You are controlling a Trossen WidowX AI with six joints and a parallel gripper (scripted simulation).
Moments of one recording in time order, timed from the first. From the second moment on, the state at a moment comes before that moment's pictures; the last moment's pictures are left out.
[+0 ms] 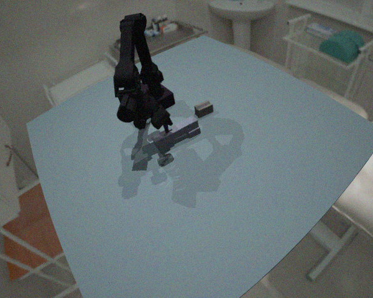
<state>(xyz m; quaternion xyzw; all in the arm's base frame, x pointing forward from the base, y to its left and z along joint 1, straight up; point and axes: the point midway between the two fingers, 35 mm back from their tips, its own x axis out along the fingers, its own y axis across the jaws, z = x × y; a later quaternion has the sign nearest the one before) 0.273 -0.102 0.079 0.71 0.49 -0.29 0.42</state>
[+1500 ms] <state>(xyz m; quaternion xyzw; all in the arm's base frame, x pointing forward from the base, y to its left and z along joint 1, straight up) 0.250 -0.098 0.099 0.04 0.69 -0.05 0.72</state>
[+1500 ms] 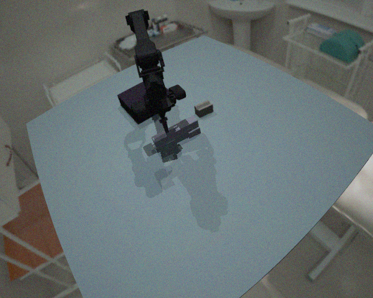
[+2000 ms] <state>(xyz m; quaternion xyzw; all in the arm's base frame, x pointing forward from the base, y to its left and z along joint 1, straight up) 0.255 -0.098 0.097 0.03 0.69 -0.05 0.72</state>
